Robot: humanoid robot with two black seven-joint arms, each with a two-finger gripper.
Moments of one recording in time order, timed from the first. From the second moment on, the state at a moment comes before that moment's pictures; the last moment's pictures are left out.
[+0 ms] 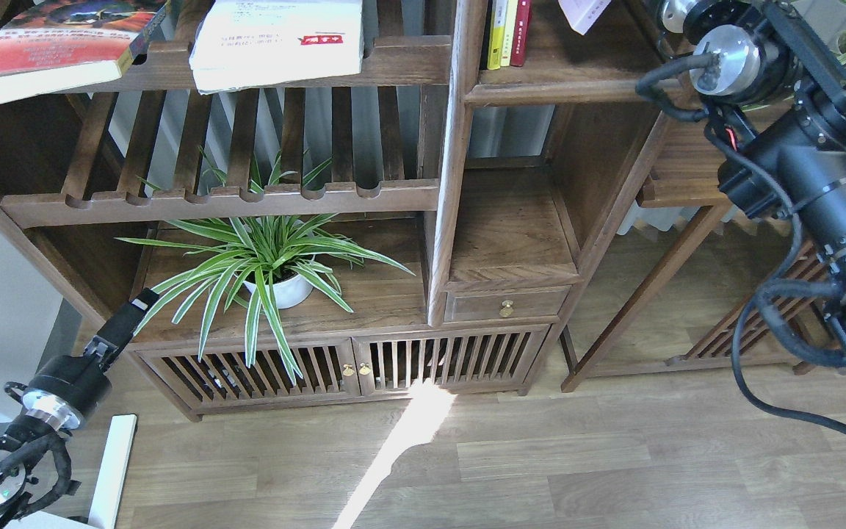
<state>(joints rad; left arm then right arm) -0.18 0.40 -0.99 -0.86 -0.13 -0.49 -0.03 1.16 -0.28 0.93 0.66 -0.38 -0.06 0.01</state>
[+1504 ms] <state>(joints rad) -0.17 0.41 -1.01 -0.89 -0.13 -0.49 -0.04 1.24 -0.12 0.81 0.38 -0.42 -0.03 0.14</state>
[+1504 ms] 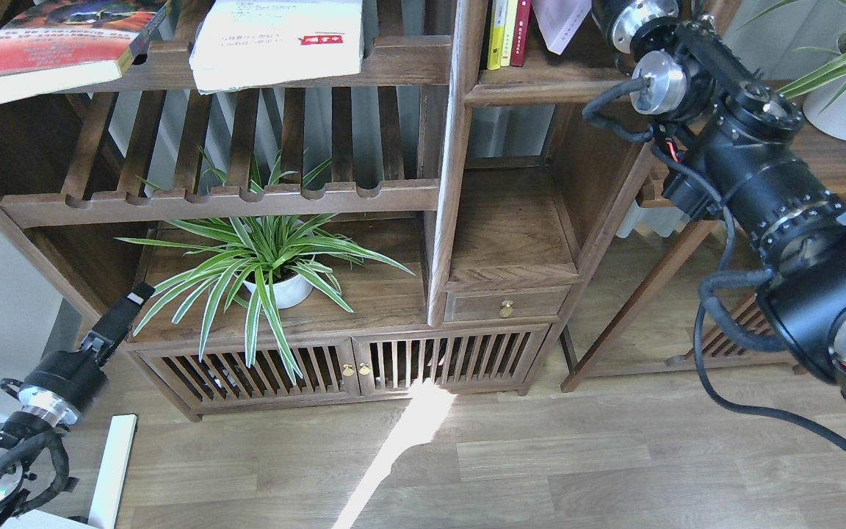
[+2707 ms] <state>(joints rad) -0.17 0.41 -1.01 -0.88 -0.13 -0.49 -0.04 1.27 -0.09 0.75 0.38 -0.42 -0.05 0.14</state>
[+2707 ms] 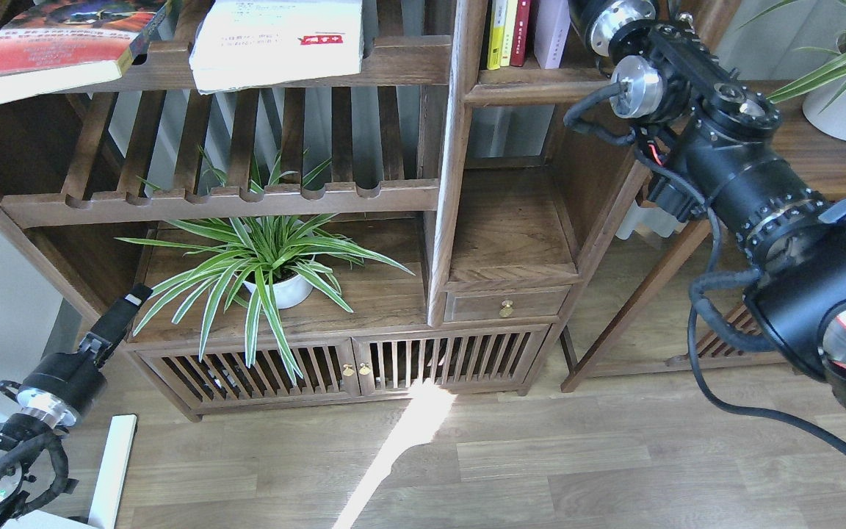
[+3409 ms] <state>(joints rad) -0.17 0.41 -1.00 -0.88 -0.13 -0.49 -0.04 1.30 -0.20 0.76 0.56 -0.42 -0.14 0.11</state>
